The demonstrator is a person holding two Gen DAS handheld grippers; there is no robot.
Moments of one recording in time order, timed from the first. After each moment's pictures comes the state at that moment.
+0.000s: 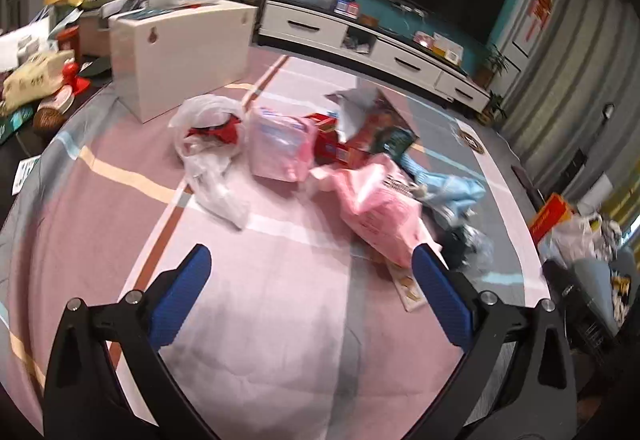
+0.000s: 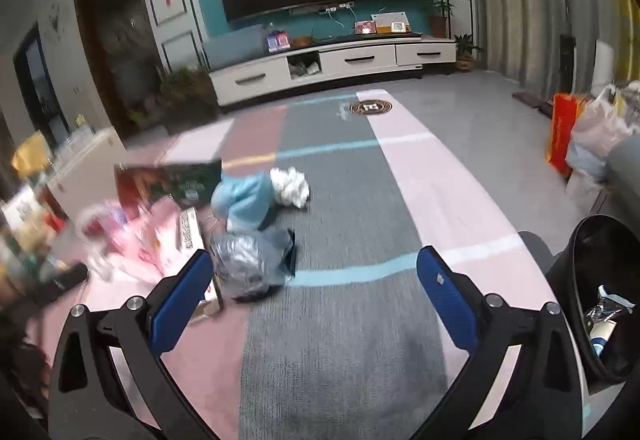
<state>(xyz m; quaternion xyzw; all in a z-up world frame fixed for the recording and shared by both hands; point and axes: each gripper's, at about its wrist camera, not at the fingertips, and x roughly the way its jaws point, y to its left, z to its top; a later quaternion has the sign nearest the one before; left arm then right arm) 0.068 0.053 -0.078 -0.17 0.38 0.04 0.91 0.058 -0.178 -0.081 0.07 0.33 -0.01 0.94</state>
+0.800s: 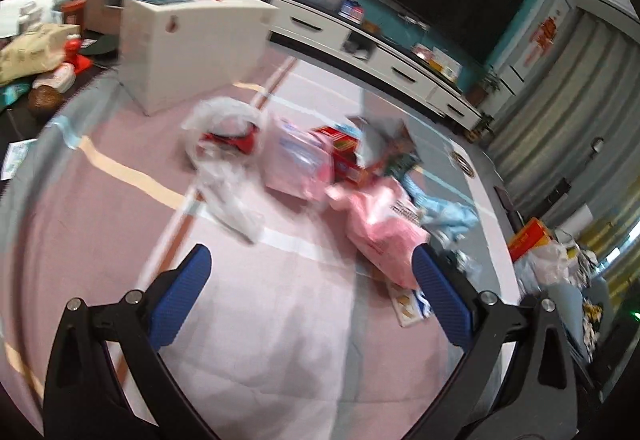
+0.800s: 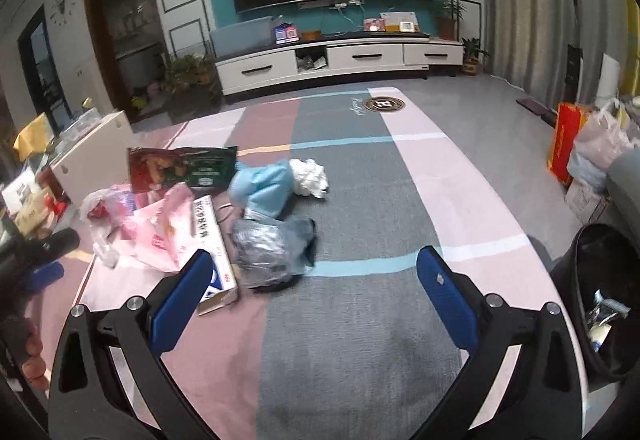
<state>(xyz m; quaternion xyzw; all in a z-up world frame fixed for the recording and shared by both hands) 0.076 0.088 -0.077 -0.23 0.38 0.03 0.90 0.053 -0.152 -0.070 0.04 0.34 0.00 0.94</state>
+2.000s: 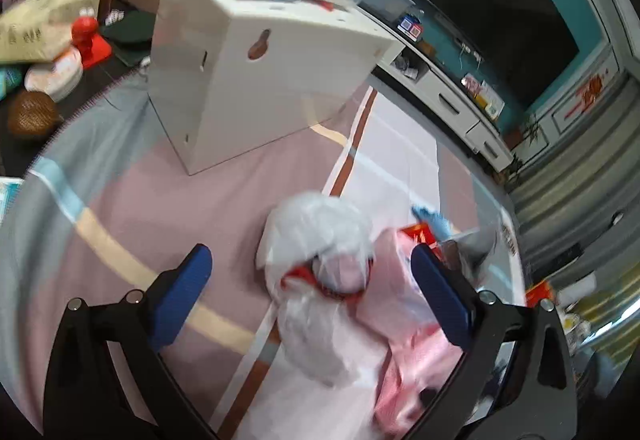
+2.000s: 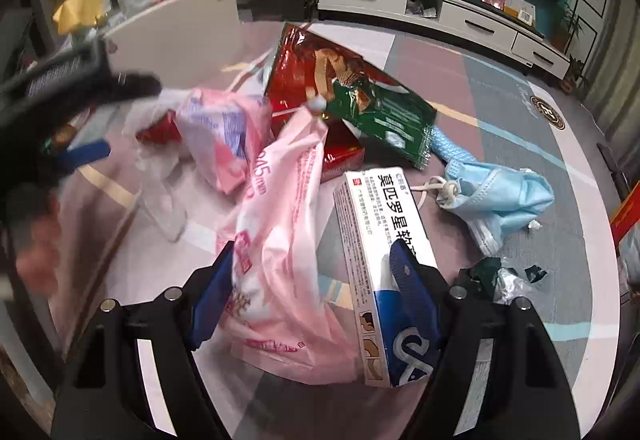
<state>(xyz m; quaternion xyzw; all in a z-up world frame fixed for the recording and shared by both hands) 0.167 0.191 -0.110 -0.32 0.39 0.08 0.86 0.146 0.005 -0.121 -0.08 0.46 0.14 0.87</state>
